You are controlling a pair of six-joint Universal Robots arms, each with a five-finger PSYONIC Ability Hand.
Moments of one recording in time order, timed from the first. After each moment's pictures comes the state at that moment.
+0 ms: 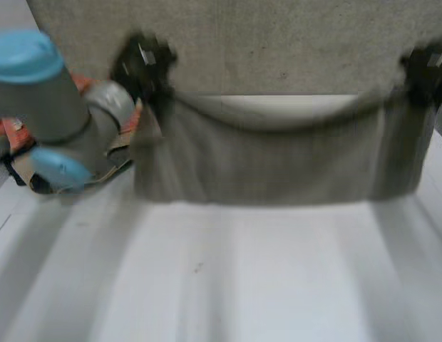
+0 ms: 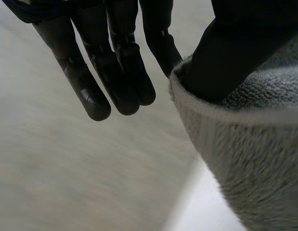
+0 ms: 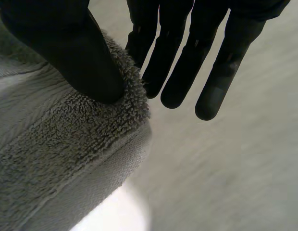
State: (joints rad) left arm 4.31 -2.20 -0.89 3.27 -1.36 3.75; right arm 1.62 -1.16 1.25 -0.23 1.36 2.60; left_hand 1.16 1.20 1.19 1.20 0.99; right_hand 1.11 1.18 1.19 1.20 0.99
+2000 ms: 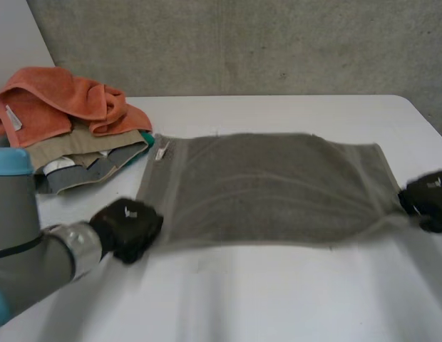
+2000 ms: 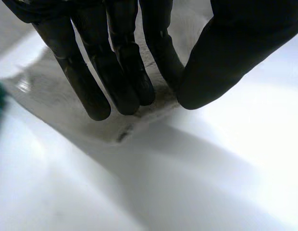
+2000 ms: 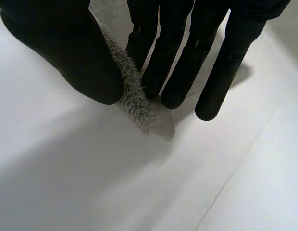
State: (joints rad) left arm 4.42 -1.85 -1.77 2.94 -1.25 3.77; right arm 1.34 -1.20 1.56 0.43 1.11 2.09; left_hand 1.14 1.20 1.19 1.20 1.01; right_hand 1.11 1.19 1.19 1.20 0.99
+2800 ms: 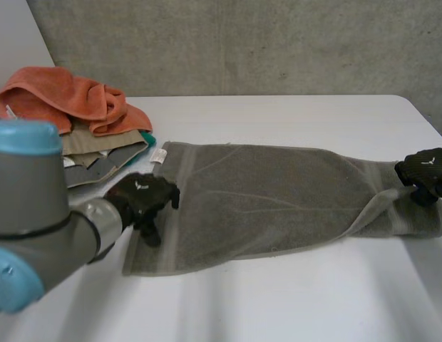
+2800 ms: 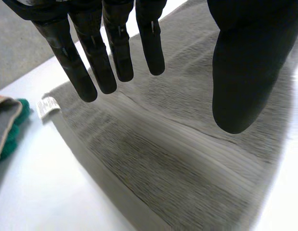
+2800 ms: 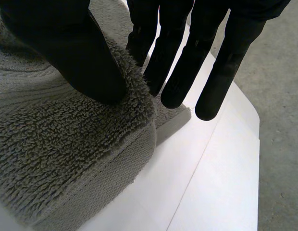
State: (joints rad) left arm 4.28 -1.90 -1.59 2.97 -1.40 3.49; right arm 1.44 -1.09 1.52 0.01 1.20 2.36; left_hand 0.53 0.54 0.55 0.53 0.36; right_hand 1.11 1.19 1.19 1.20 0.99
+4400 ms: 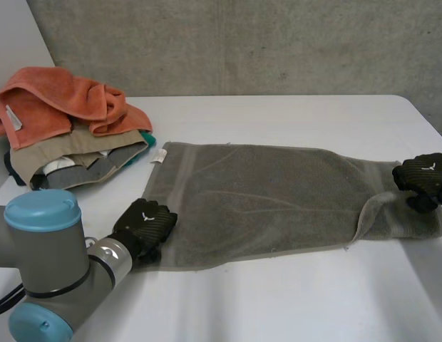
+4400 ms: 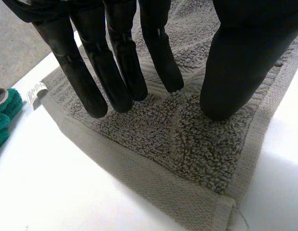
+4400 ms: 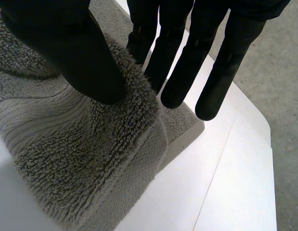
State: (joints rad) left arm 4.30 -2.02 -1.84 3.40 -1.40 3.65; right arm 1.40 -1.17 1.64 -0.02 1.11 2.38; left_hand 0.88 0.87 0.88 0.87 0.70; right_hand 1.11 1.19 1.19 1.20 0.99
